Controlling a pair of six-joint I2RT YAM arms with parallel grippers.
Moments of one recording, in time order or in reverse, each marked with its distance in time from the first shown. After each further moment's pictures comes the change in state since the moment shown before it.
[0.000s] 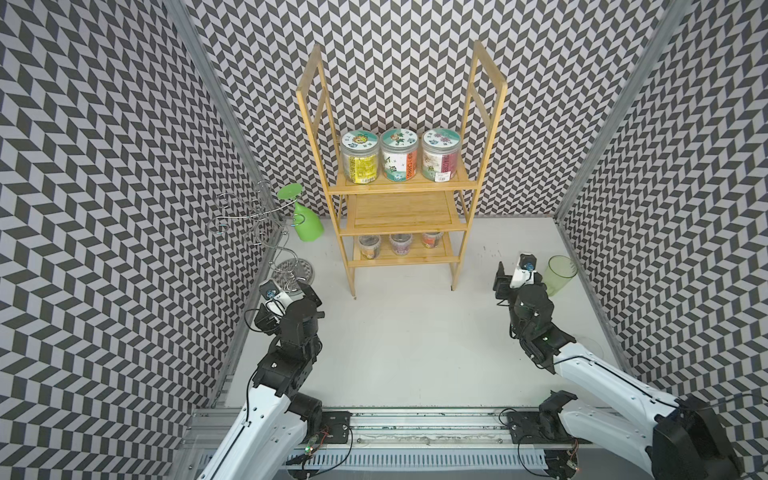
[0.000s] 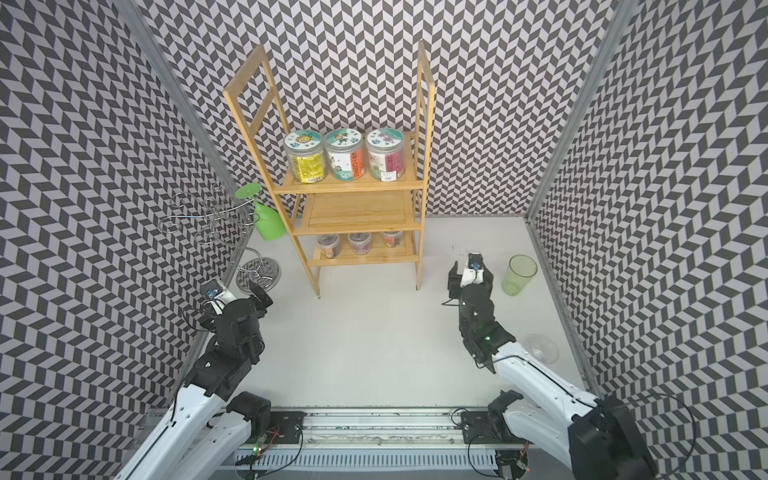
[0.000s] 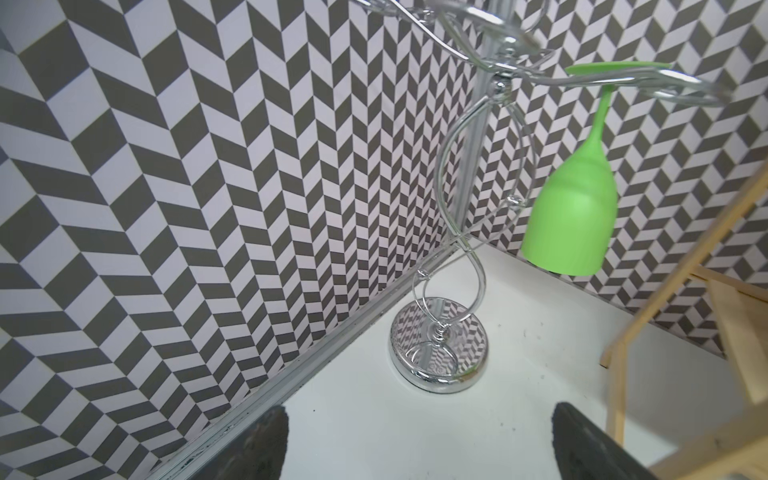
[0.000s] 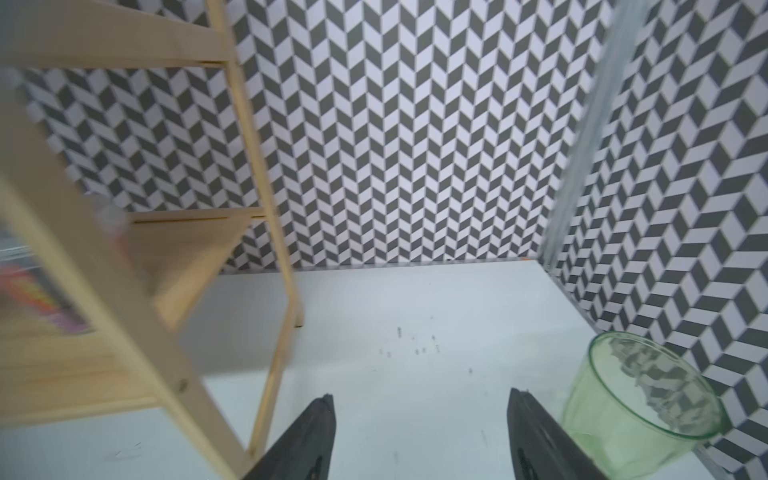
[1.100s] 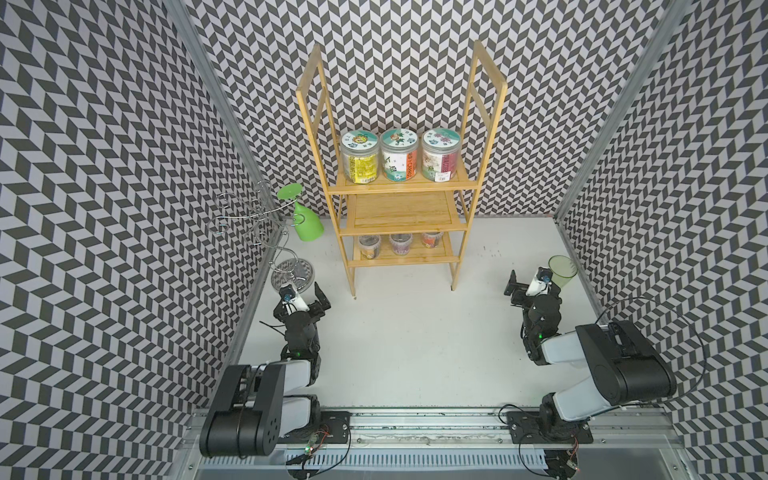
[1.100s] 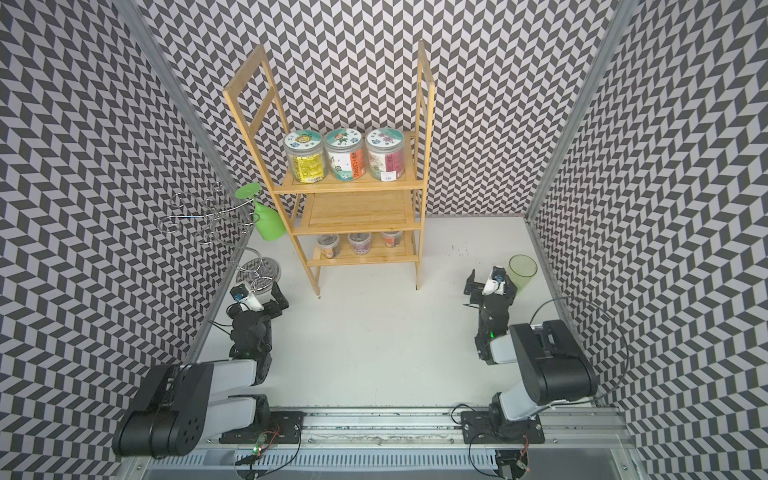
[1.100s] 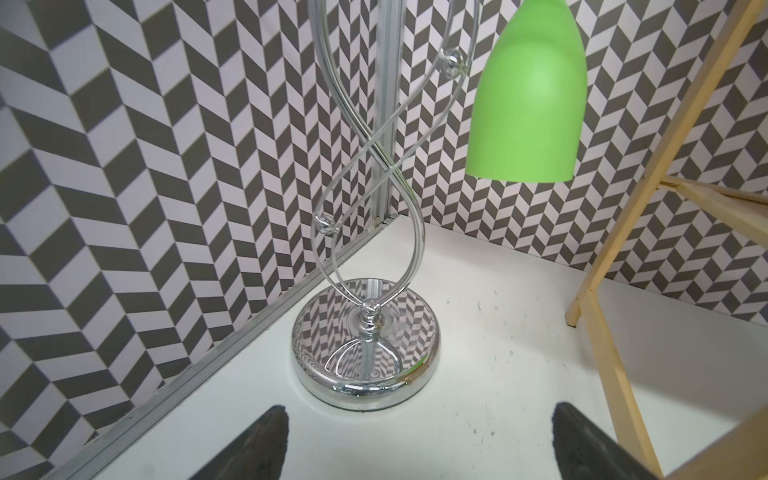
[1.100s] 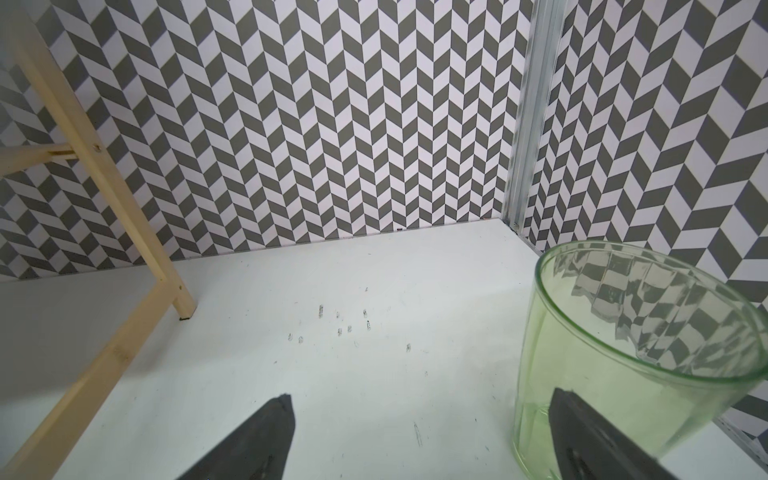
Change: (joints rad) left arm 0.267 0.698 -0.407 1.320 0.542 0.198; right arm -0.340 0.506 -0.216 0.745 -0.304 0.029
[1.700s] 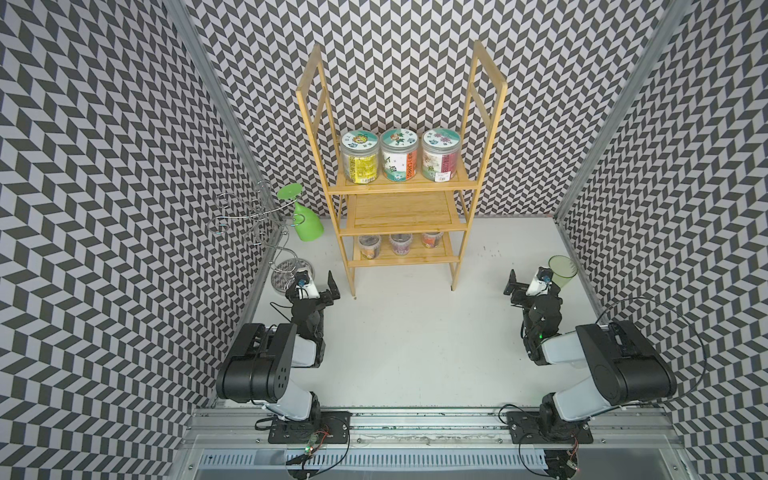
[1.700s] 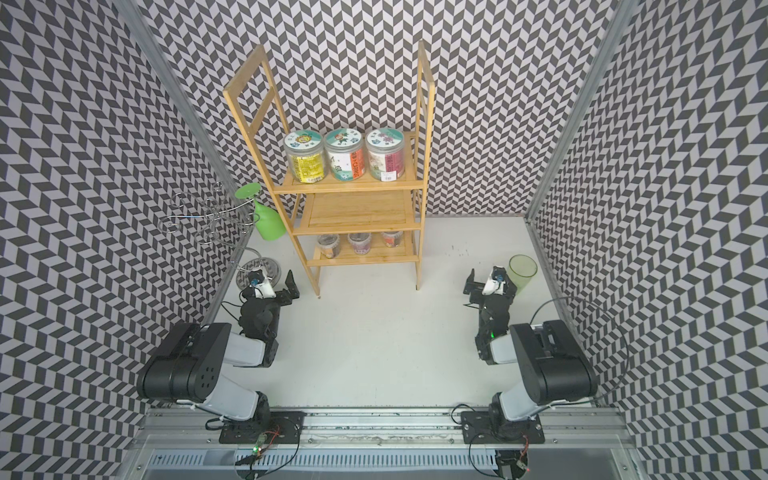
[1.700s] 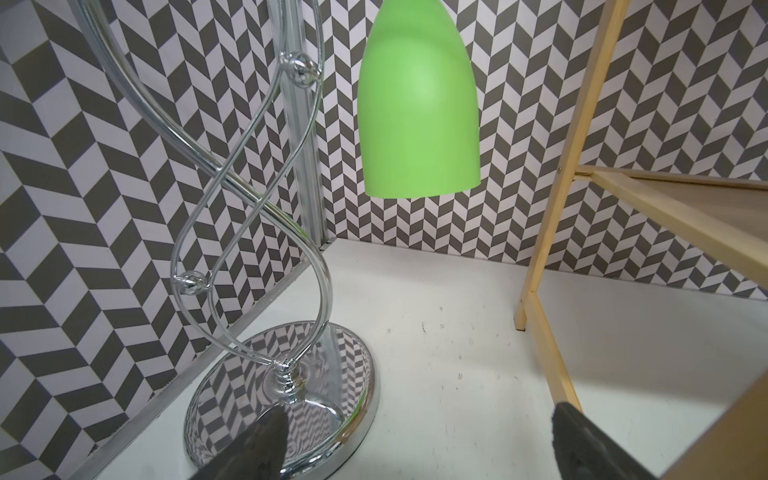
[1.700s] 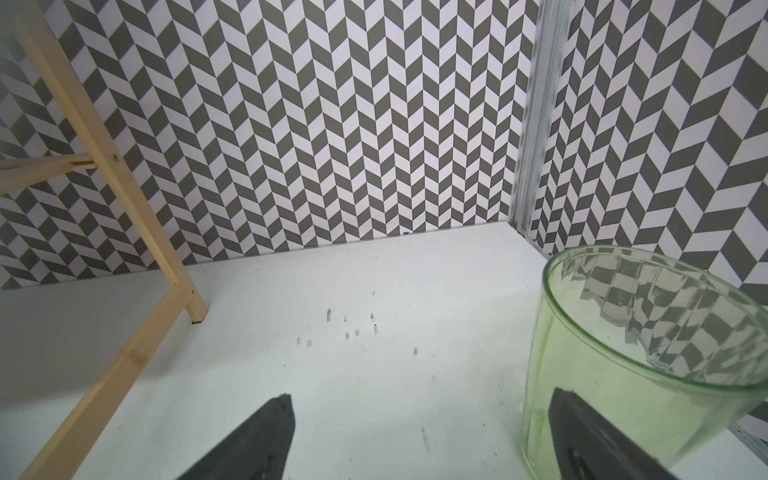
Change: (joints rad) left arm -0.025 0.227 0.124 0.150 0.133 0.101; right arm -0.001 0.000 -0.001 0.026 -0.015 0.001
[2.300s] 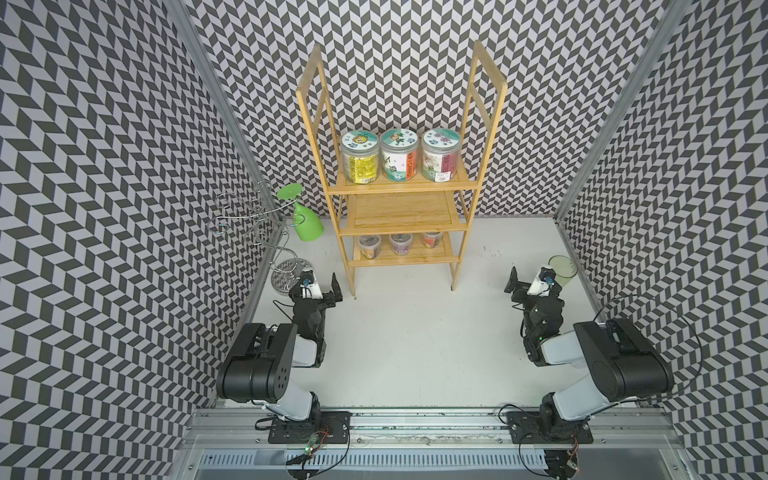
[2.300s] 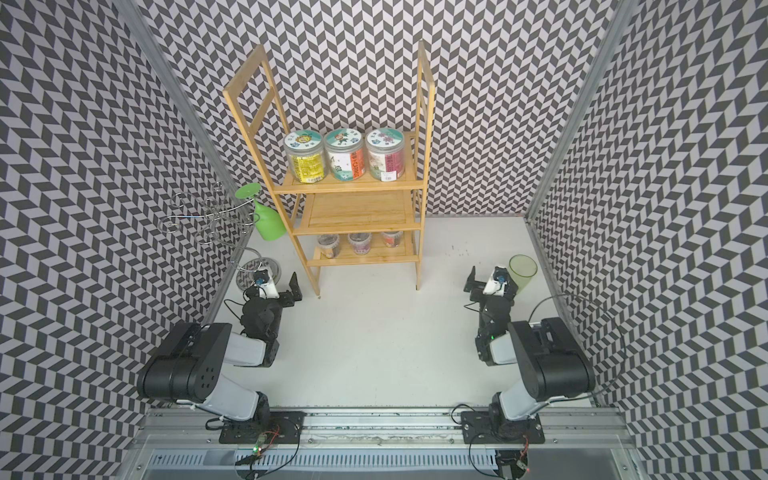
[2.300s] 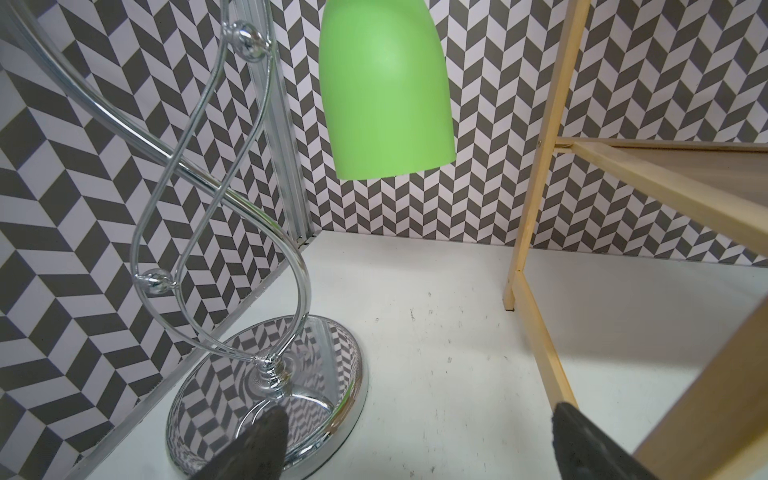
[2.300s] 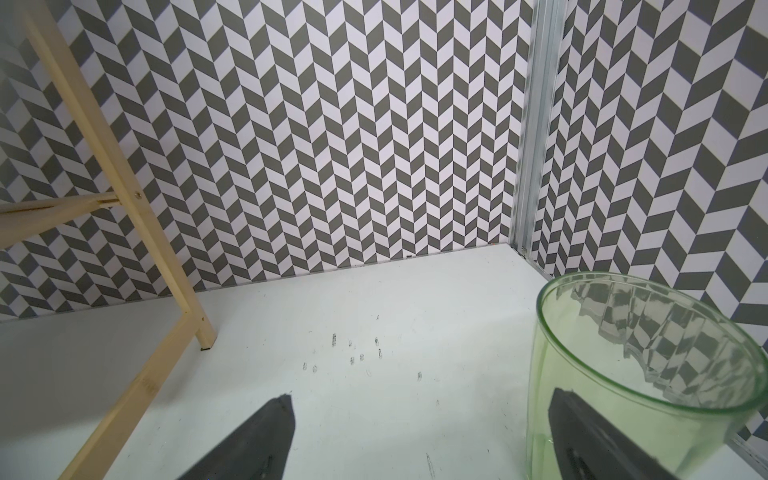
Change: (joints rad) left arm -0.011 0.000 0.002 -0.033 0.034 0.037; right arm 0.000 0.024 -0.009 0.090 -0.001 -0.001
